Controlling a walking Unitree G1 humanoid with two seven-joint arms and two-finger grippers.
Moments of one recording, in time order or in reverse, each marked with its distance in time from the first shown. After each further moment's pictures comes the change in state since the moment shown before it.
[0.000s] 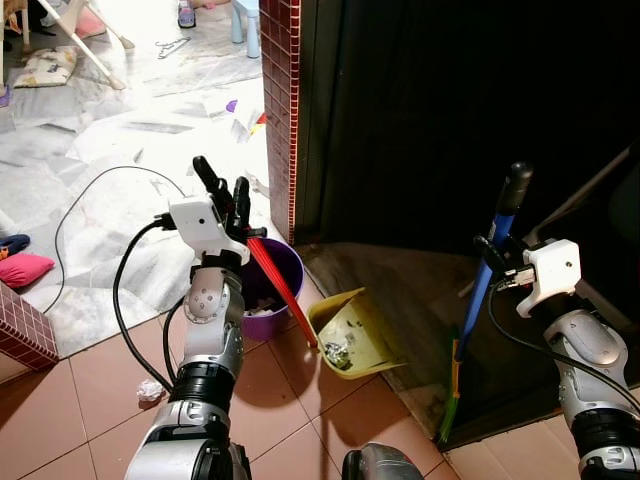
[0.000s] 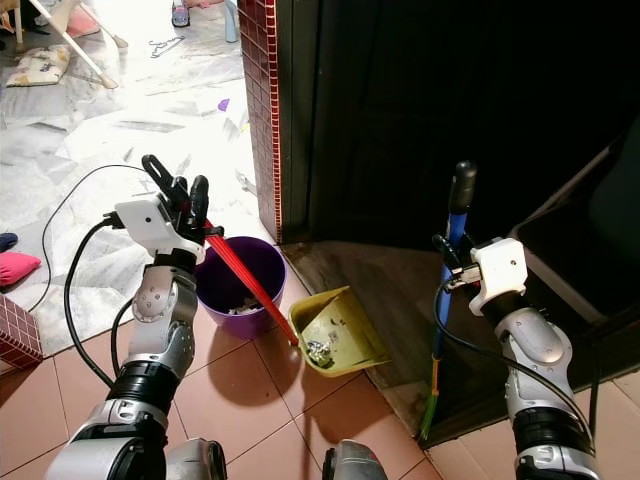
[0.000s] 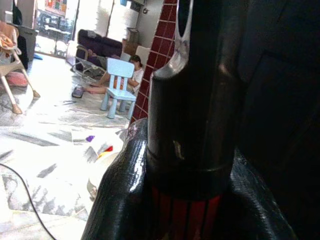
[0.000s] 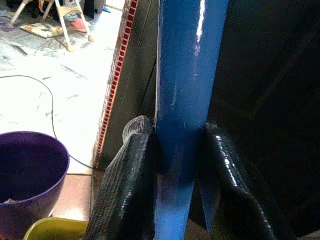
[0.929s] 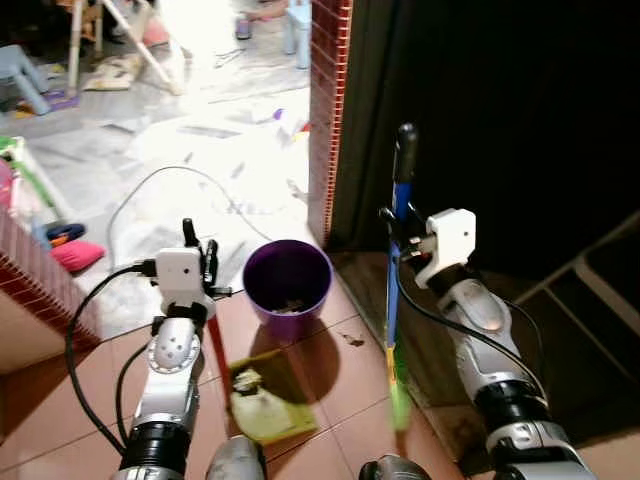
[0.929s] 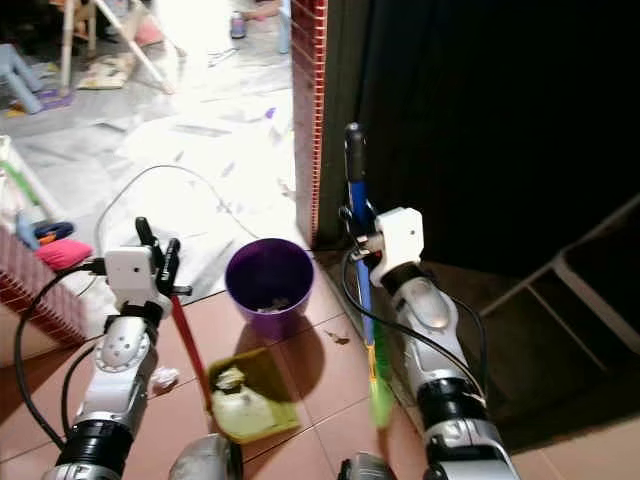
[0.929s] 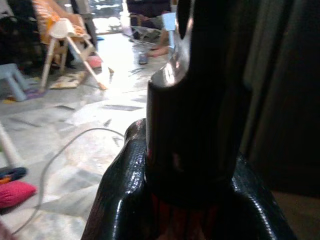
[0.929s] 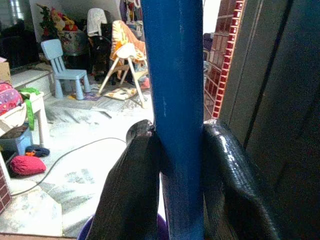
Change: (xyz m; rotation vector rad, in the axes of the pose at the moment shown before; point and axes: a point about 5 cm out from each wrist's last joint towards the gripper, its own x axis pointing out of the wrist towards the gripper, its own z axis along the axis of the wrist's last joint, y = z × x) left arm -0.058 0.052 -0.024 0.310 0.257 0.073; right arm 0.065 0.101 0.036 0.252 -0.135 0.125
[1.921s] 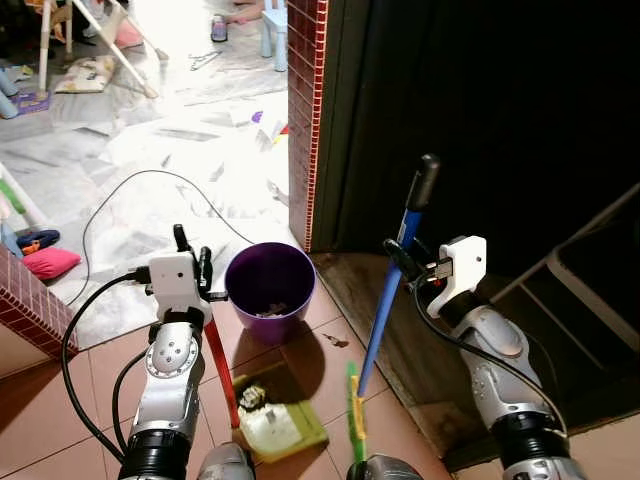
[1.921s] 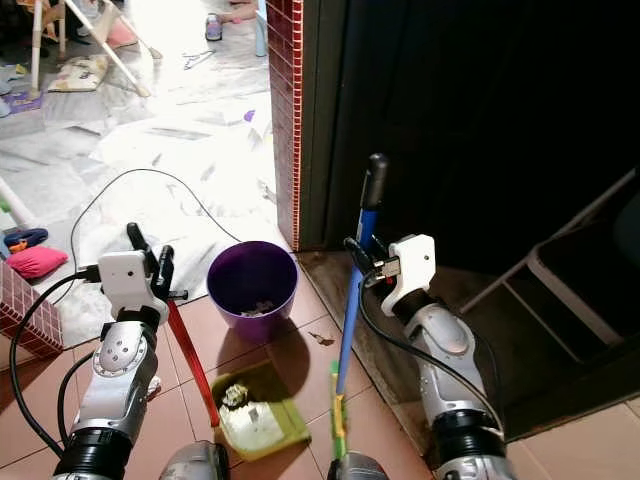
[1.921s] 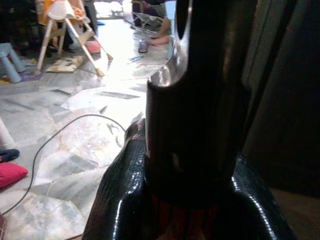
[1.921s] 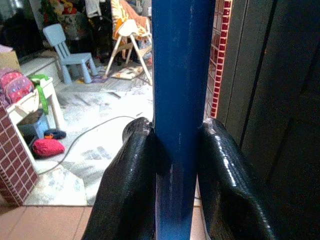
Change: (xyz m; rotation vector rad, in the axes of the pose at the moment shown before) left arm -0.006 0.005 -0.004 -0.030 0.055 0.055; right arm -0.030 0.000 -0.016 0.130 0.097 0.025
